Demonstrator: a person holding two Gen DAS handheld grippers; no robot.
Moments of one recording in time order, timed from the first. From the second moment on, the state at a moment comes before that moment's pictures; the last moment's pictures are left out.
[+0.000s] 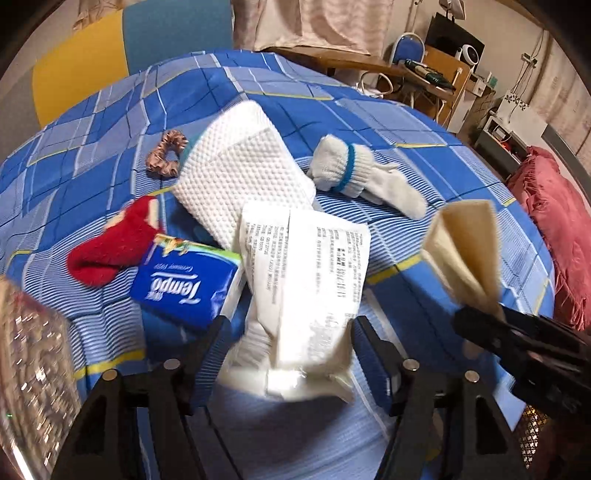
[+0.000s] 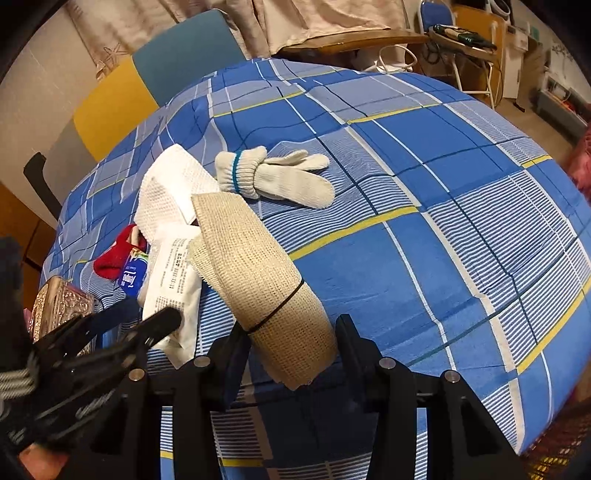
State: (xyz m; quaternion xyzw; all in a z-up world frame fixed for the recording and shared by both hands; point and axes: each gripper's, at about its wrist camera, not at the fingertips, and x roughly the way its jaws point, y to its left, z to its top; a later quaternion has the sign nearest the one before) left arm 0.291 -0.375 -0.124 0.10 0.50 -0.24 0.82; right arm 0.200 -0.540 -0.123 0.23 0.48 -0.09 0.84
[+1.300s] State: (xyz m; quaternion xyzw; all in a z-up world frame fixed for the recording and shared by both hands) left arm 0.161 -0.214 -0.013 -0.03 0.40 -0.29 0.87; right arm 0.202 -0.504 -0.134 0.17 0.47 -0.06 0.86
